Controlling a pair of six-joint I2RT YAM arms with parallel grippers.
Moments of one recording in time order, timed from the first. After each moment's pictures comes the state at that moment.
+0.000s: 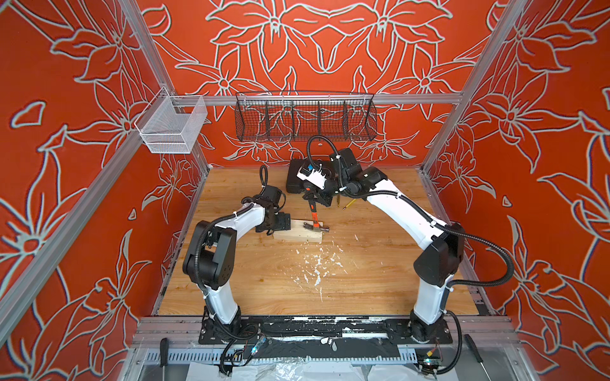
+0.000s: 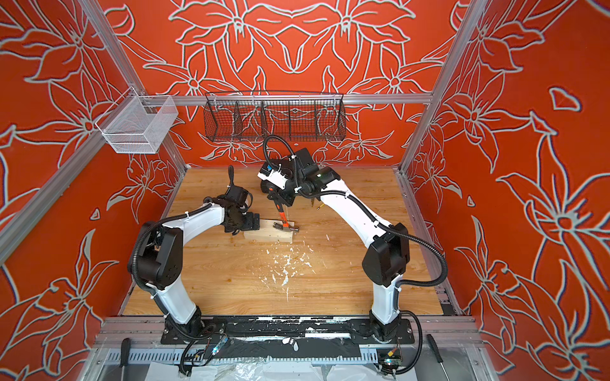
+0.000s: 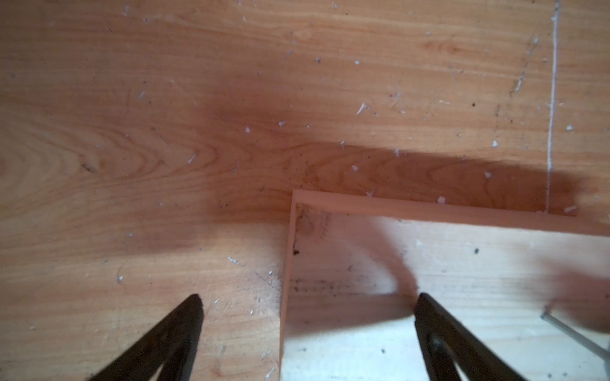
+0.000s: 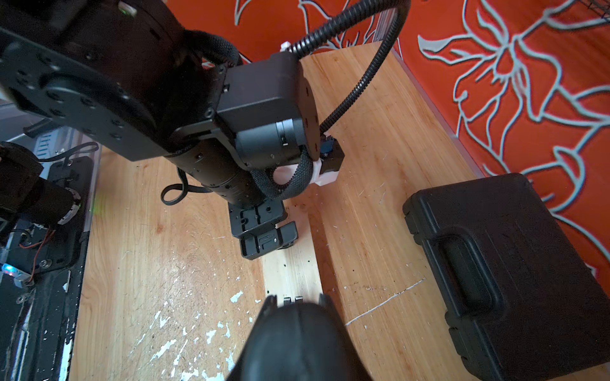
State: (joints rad) left arm -0.25 1.78 1.20 -0.63 0.01 -0.35; right arm 0.61 1.87 1.90 -0.76 -0.52 -0.44
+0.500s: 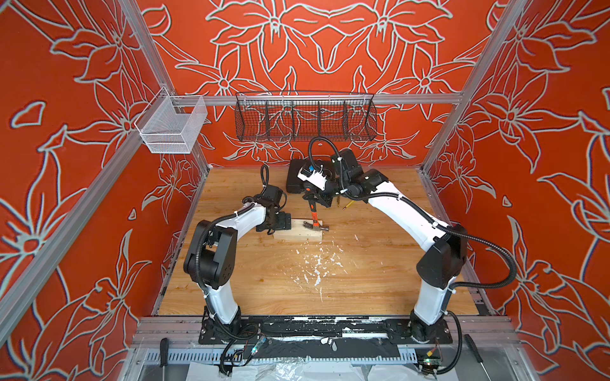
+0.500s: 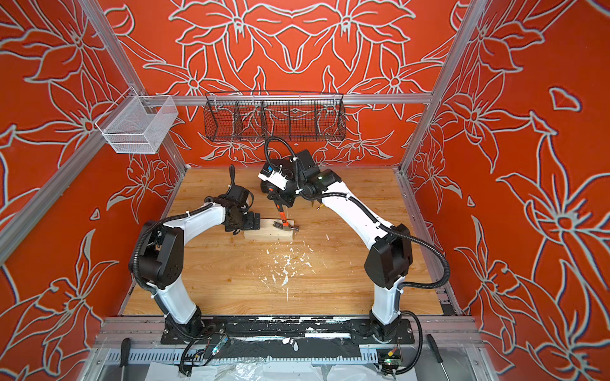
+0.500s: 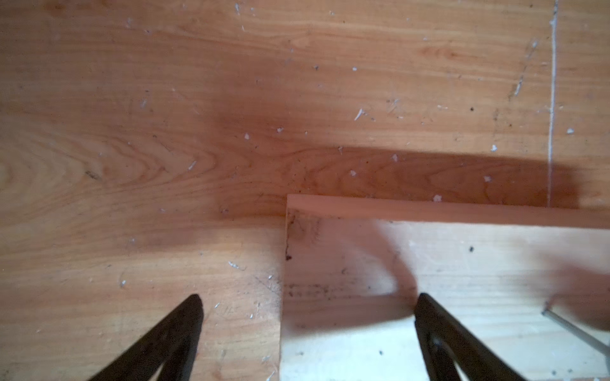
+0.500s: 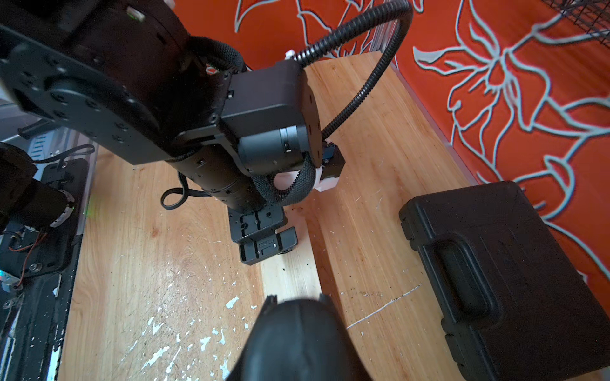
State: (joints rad) left arm -0.26 1.79 1.21 -0.63 0.00 -0.35; right arm 0.61 1.84 1.82 -0.68 -0.52 -0.44
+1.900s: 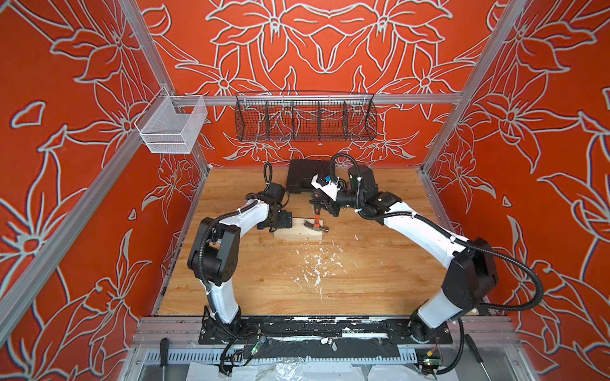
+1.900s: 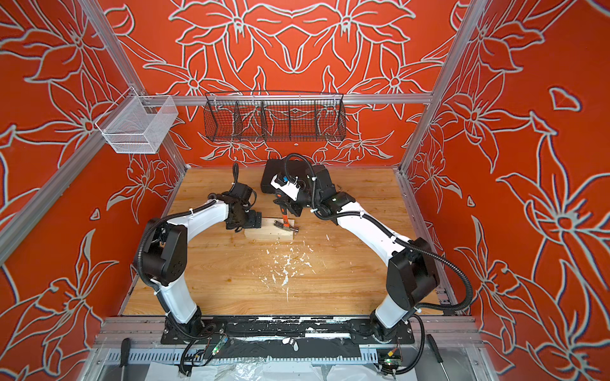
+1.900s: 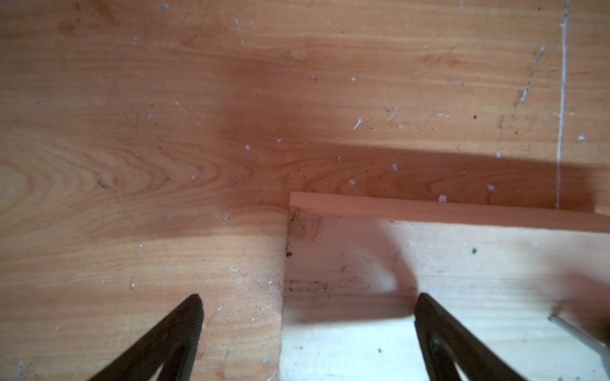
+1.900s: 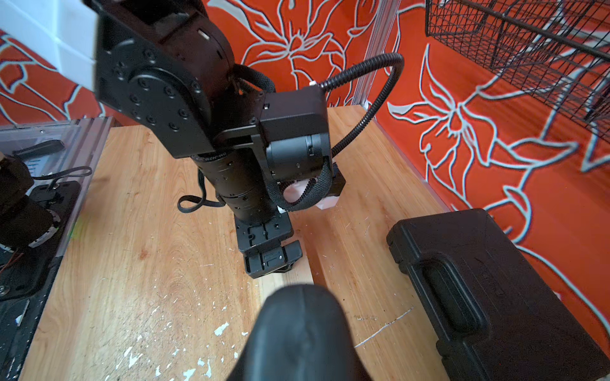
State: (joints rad) left arm -0.28 1.84 1.29 -0.68 -0.05 -0.35; right arm 0.56 1.61 1.35 -0.19 -0.60 -0.38
